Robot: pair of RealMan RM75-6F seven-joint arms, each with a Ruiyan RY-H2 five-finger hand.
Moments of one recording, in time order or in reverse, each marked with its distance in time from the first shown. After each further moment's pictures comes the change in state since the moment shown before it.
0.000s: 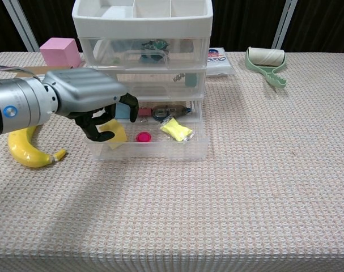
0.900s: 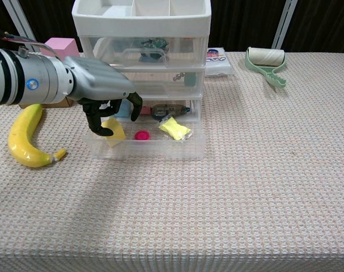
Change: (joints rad) left arm -0.237 0.085 0.033 -0.010 -0.299 -0.125 0.113; right arm 0.005 -0.013 0.003 0.037 0.020 -0.028 0.026
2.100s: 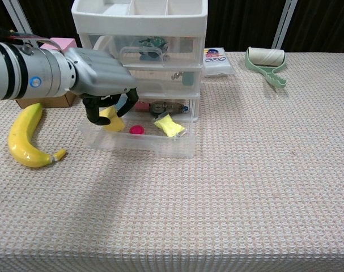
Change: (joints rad) left arm -0.079 -0.002 0.091 0.002 0.036 0.096 -0.003; right arm -0.012 -0.004 -0.006 0.015 -0.011 0.016 0.018
